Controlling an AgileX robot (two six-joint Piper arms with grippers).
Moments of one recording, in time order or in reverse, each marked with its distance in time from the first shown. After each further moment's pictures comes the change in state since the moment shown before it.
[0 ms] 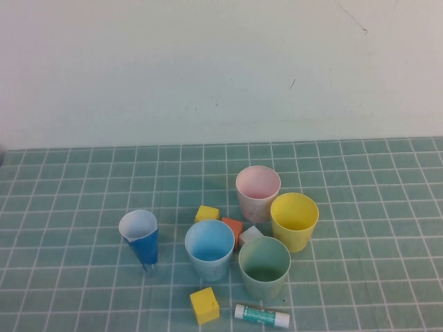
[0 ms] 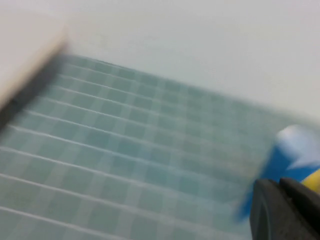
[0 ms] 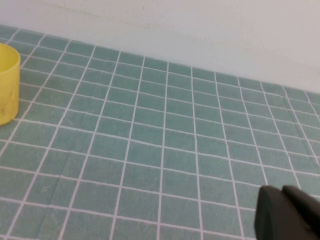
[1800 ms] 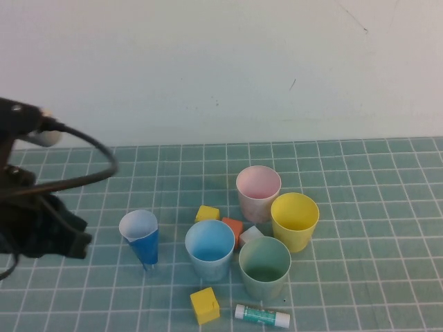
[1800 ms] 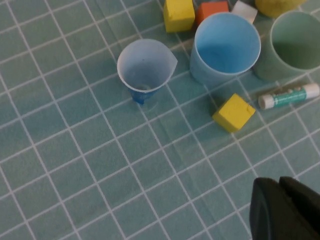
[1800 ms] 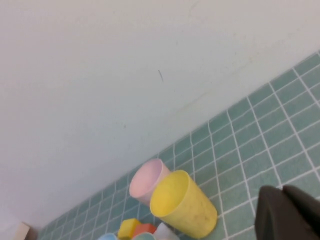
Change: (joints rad) right arm 0.004 0.000 0.004 0.784 -0.083 0.151; left arm -0.308 1.053 -1.034 -0.096 0.729 0.325
